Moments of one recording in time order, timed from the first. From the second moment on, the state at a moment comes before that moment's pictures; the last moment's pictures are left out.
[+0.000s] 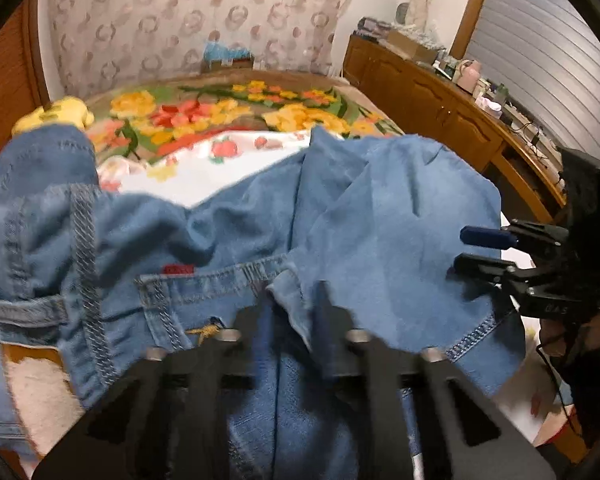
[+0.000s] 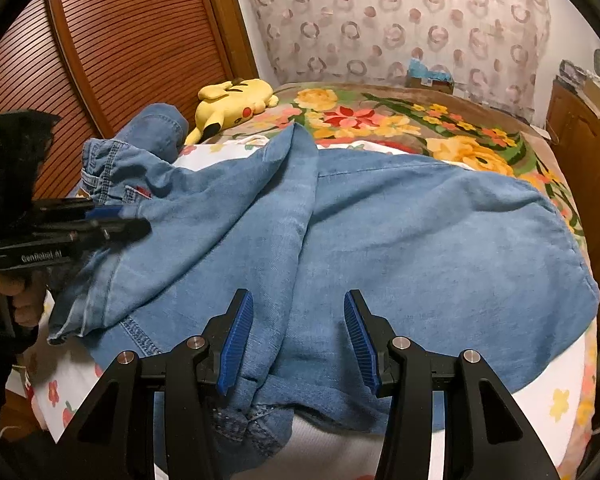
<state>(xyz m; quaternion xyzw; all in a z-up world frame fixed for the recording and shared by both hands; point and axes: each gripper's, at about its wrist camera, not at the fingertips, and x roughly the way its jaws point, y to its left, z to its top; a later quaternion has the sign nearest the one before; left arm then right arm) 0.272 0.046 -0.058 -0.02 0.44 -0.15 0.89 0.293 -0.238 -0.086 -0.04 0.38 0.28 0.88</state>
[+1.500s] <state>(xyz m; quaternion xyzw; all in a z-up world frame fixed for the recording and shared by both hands) 0.156 0.116 -0.055 -0.03 0.42 -0.06 0.91 0.255 -0.259 -0.070 -0.04 0.34 0.26 0.90</state>
